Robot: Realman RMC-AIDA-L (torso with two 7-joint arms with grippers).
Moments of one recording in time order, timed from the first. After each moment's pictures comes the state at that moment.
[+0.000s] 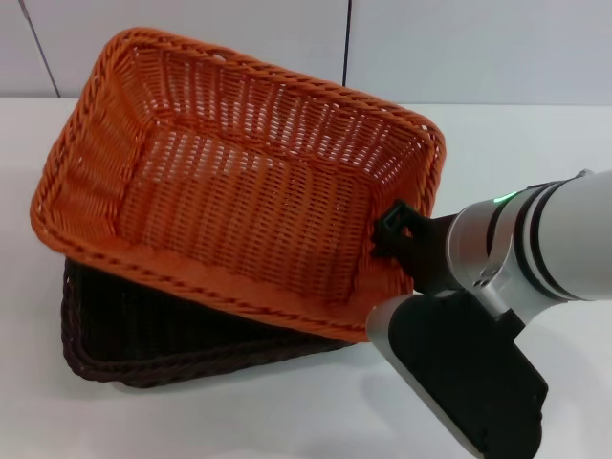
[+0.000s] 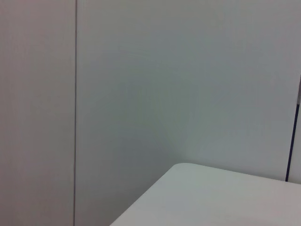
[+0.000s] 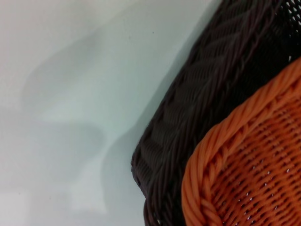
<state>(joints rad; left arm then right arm) -0.25 -2.08 -1.36 -0.32 2.30 0.87 0.06 0.53 2.03 1.05 1.89 -2.92 1.43 -1.40</state>
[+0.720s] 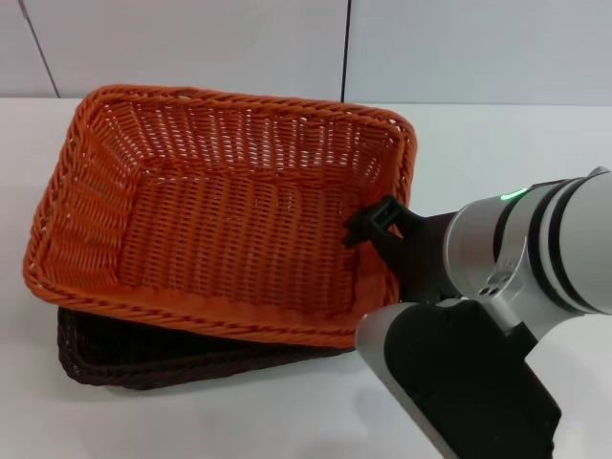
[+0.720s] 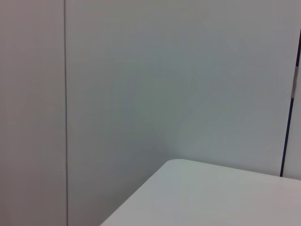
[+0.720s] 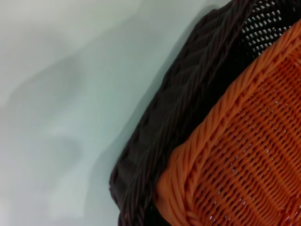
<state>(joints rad) -0.30 -2.07 -1.37 -0.29 2.30 0.84 0.06 0.53 2.05 1.04 2.04 -2.92 1.54 -1.35</state>
